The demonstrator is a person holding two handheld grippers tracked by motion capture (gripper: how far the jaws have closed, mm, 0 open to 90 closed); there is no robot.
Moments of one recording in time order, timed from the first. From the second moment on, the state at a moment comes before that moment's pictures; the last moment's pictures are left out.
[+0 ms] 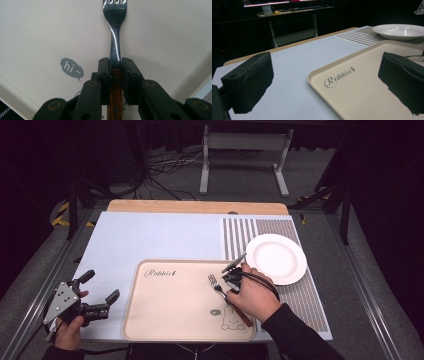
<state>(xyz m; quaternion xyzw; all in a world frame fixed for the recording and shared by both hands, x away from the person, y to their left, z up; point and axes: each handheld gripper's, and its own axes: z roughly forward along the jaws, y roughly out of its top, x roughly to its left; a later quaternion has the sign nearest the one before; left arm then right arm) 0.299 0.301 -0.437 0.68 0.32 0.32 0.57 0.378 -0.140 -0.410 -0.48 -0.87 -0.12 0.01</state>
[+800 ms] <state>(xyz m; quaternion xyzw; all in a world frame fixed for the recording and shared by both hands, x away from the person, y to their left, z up) 0.299 0.301 -0.437 0.68 0.32 0.32 0.57 0.381 -0.140 -0.415 -0.47 -0.87 -0.13 0.01</state>
